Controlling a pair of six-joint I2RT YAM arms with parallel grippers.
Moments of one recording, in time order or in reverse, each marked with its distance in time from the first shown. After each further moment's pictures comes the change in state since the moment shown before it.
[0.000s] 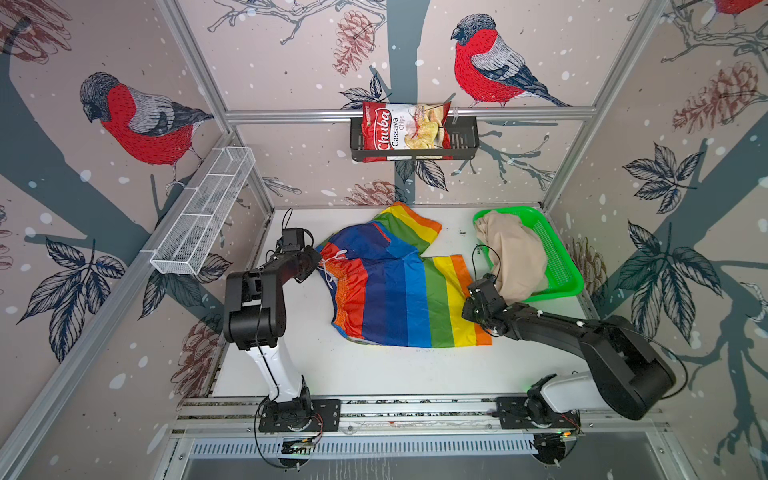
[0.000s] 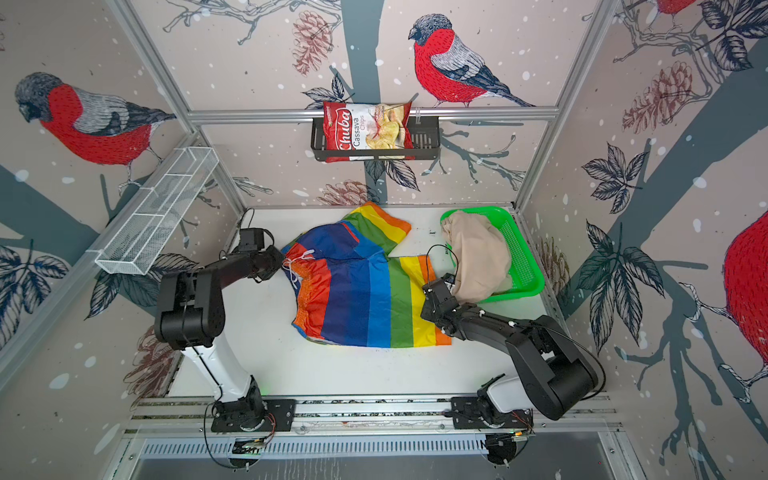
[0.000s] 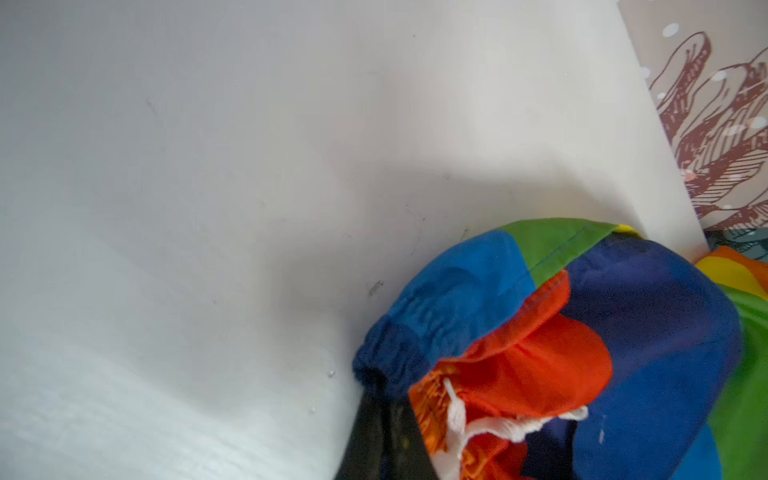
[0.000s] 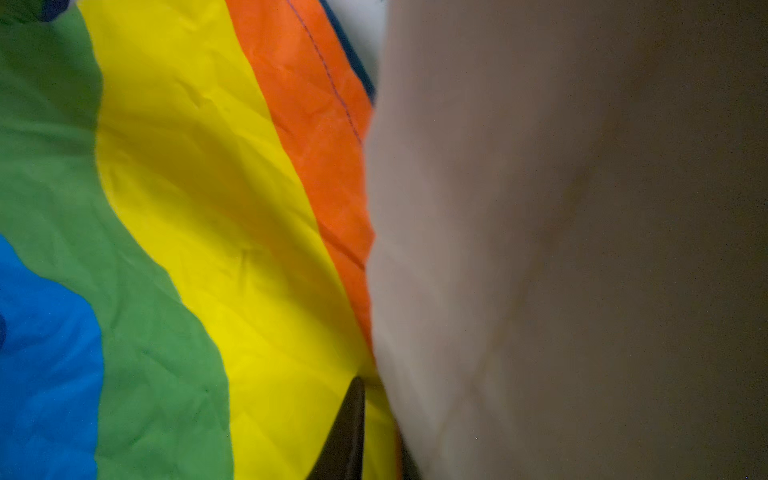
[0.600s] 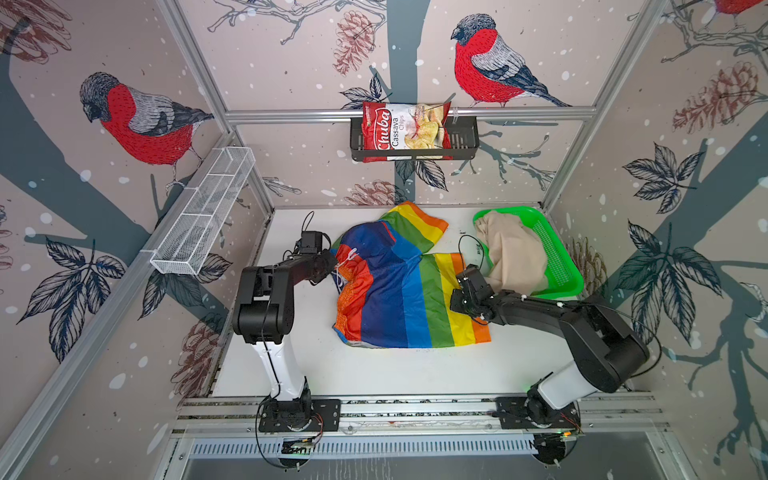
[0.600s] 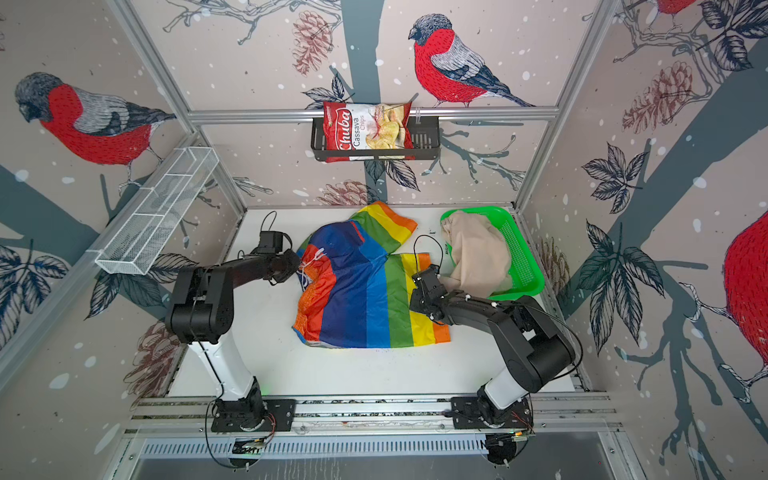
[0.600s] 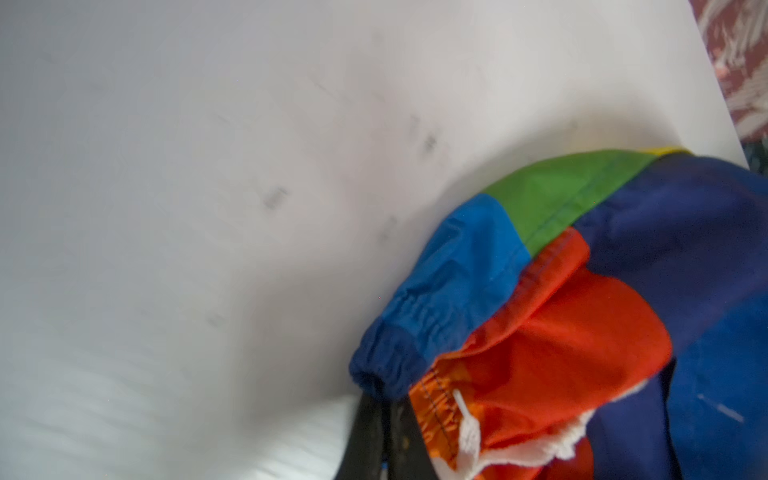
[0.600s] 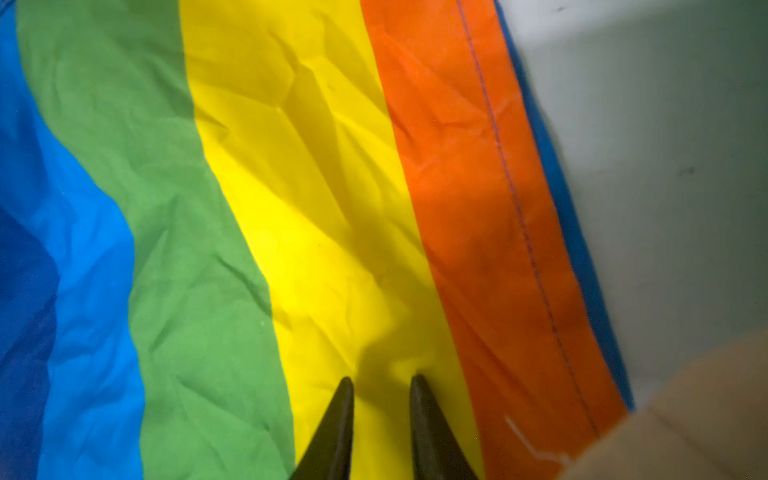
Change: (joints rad) left arm -0.090 0.070 -0.017 0.036 -0.008 -0.003; right arm 0.013 0.159 0.080 0.095 -0.085 -0.042
